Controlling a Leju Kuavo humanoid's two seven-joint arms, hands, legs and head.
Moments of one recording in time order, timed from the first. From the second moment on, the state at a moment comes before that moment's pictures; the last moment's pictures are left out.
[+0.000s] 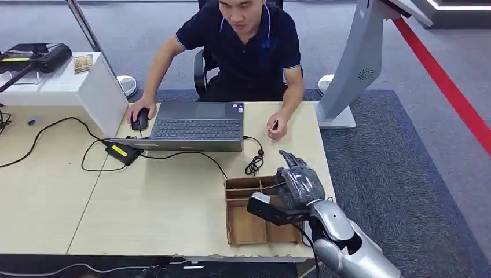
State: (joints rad) left arm -0.31 -0.02 -0.87 -0.25 0.17 0.49 0.43; right arm -0.38 -0.28 0.78 -1.41 0.90 -0.05 0.28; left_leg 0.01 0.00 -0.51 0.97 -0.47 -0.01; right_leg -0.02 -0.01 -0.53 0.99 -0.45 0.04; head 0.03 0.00
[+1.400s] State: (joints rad) left arm -0.30 0.00 -0.86 -0.25 0.18 0.50 0.41; right arm -0.35 -0.30 0.53 -1.74 1.02 -0.36 0.27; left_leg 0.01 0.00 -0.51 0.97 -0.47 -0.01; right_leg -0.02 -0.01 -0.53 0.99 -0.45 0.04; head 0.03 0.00
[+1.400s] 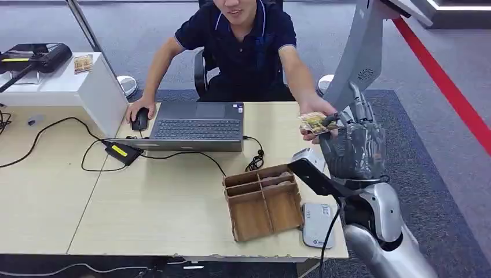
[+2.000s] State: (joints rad) left arm -0.34 -0.05 -0.87 -0.26 0.15 0.49 0.48; right arm -0.43 -0.13 0.65 -1.56 1.01 -0.39 0.23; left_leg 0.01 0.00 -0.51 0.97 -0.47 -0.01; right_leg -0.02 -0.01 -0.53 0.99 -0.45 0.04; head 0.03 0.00
